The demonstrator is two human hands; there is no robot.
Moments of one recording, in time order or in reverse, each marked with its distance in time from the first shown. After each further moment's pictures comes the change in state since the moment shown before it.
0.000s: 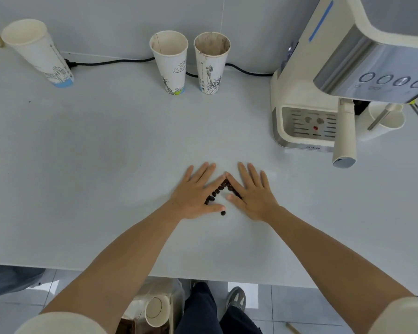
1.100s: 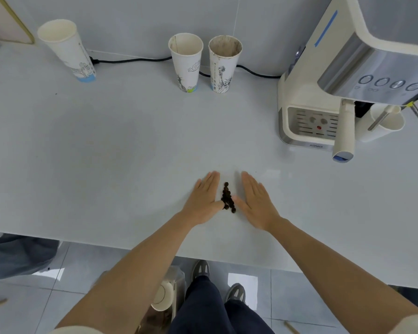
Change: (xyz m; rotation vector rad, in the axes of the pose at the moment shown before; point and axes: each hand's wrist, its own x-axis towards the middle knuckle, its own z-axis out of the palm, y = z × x) left_hand -0.042 0.038 -0.001 -0.660 0.004 -0.238; right_hand -0.038 -0.026 0.007 0.424 0.048 0.044
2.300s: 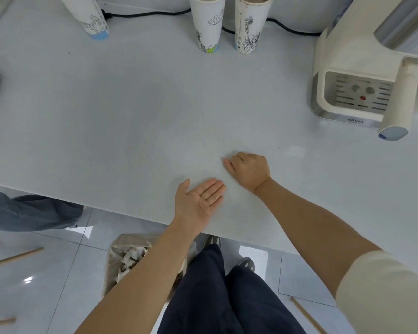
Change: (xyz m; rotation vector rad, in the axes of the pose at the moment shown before) left_hand -0.063 0.002 0.013 -1.903 0.252 -0.569; right_hand 0.050 -0.039 0.013 -0.315 0.543 -0.440
